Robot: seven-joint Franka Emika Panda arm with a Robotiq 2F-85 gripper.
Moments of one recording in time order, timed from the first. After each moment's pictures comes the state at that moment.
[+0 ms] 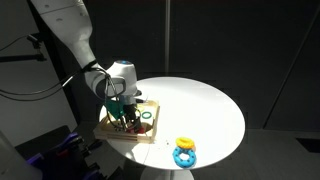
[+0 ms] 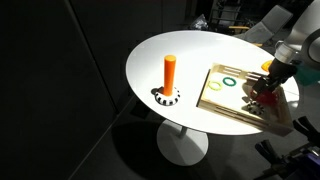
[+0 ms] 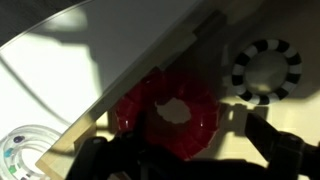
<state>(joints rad) -0.03 0.32 -0.01 -2.58 0.01 2.86 0.04</state>
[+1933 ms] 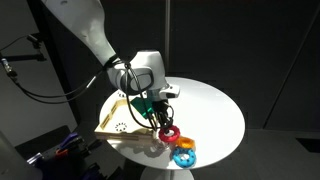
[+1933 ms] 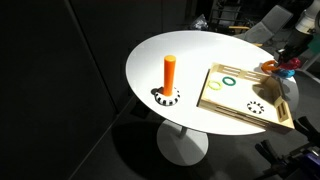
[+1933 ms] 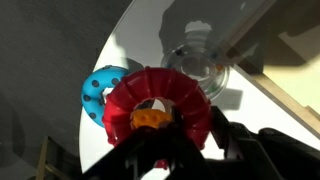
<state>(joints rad) -0.05 0.31 -0.28 -2.38 -0.18 2.79 0.10</state>
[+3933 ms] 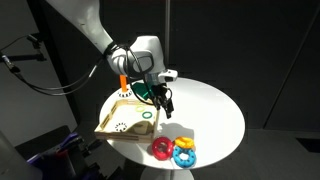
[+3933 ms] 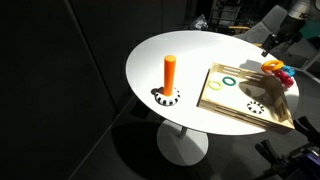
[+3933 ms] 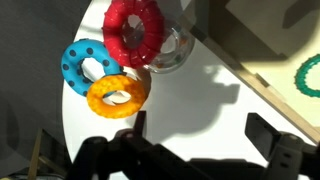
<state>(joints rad) 0.02 0.25 -0.25 -2.31 -0.18 2.66 0.16</state>
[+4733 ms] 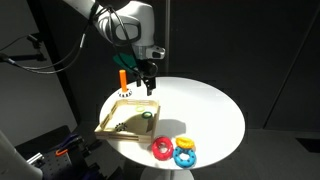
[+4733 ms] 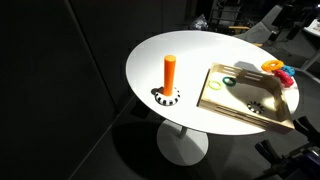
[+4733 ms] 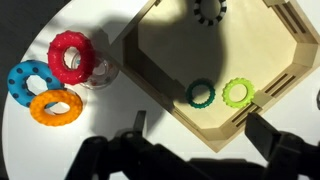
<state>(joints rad) -0.03 -0.01 -0.10 -2.32 0.11 2.29 -0.06</state>
